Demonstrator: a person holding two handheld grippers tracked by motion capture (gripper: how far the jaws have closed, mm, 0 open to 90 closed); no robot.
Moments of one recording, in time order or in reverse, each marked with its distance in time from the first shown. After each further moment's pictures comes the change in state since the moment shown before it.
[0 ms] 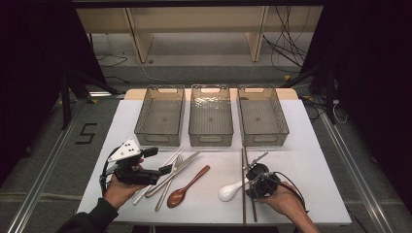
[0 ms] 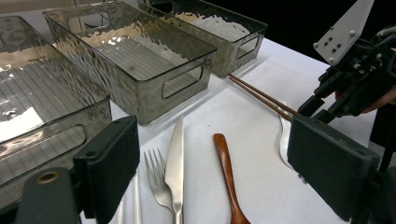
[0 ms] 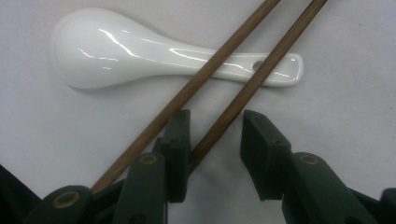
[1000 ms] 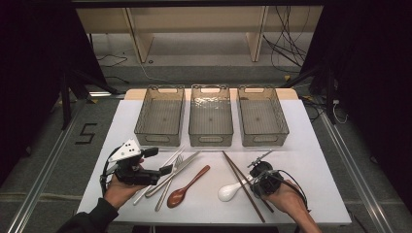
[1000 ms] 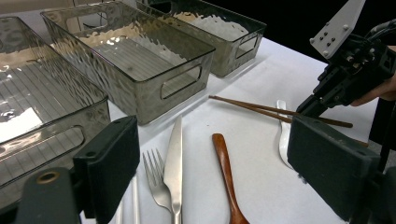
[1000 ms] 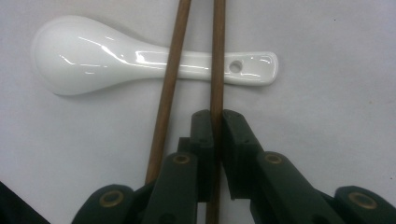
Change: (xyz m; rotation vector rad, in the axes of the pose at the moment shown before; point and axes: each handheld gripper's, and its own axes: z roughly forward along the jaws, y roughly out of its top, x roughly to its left) left arm -0.001 0.000 0.001 -0.001 -0.003 0.002; right arm -0.012 -0.002 0.000 -0.018 0.012 0.042
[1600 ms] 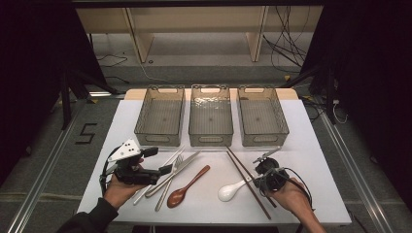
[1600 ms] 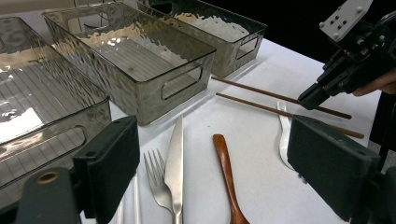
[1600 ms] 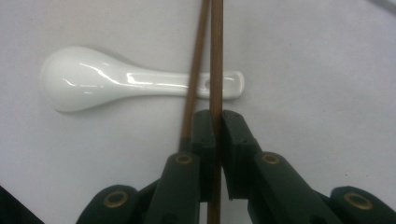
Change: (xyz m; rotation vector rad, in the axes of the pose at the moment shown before) left arm 0.001 0.000 -0.001 0.001 0.000 -0.001; right arm -0.009 -0.003 -0.016 -0.088 -0.016 0.018
